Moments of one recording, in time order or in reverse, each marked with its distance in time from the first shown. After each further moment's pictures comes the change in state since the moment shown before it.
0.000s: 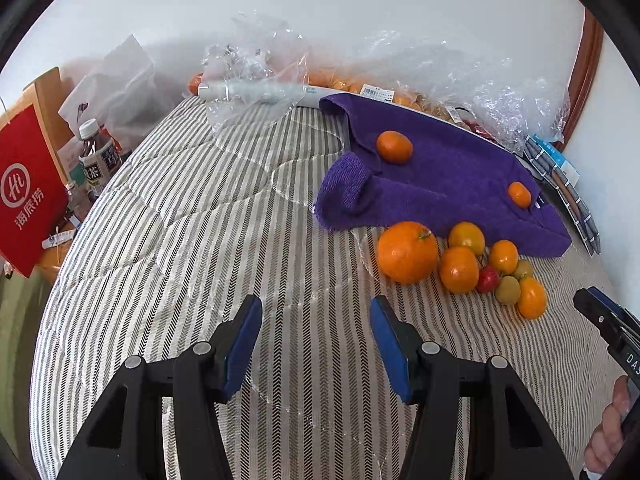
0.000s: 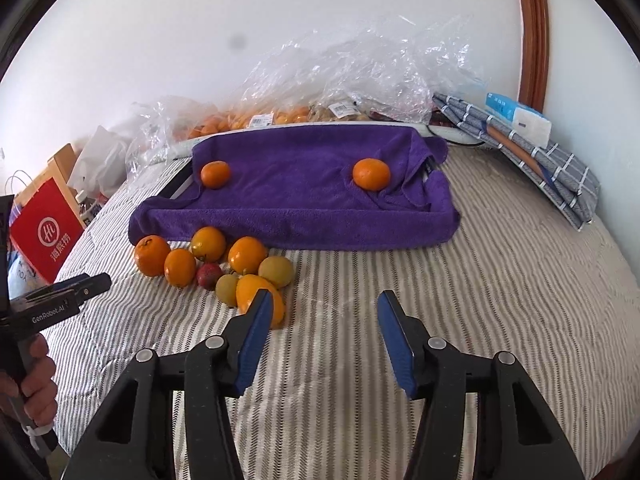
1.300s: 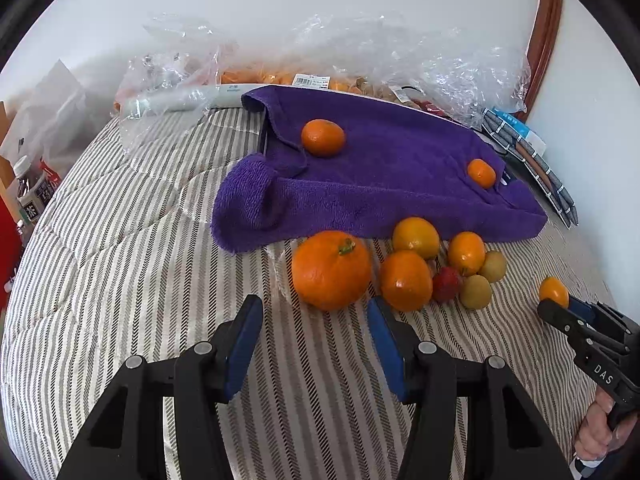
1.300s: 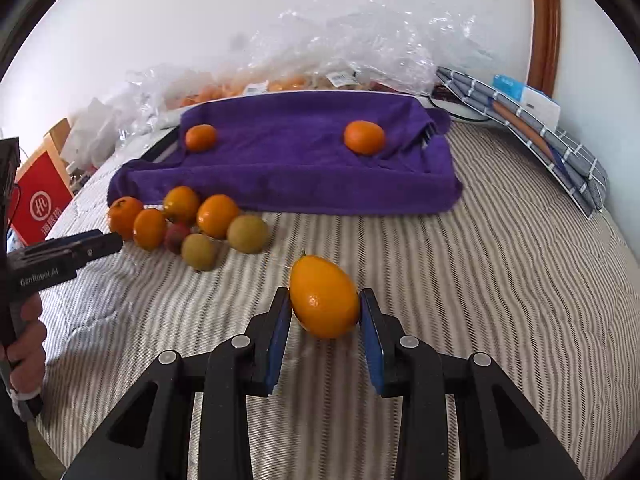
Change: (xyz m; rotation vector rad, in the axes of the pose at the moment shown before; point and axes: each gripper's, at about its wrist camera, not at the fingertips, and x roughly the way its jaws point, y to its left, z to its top) left arm 0.030 -0.044 0.013 0.118 0.011 -0.119; right arm 0.025 -0.019 -0.020 -0.041 0.064 -0.020
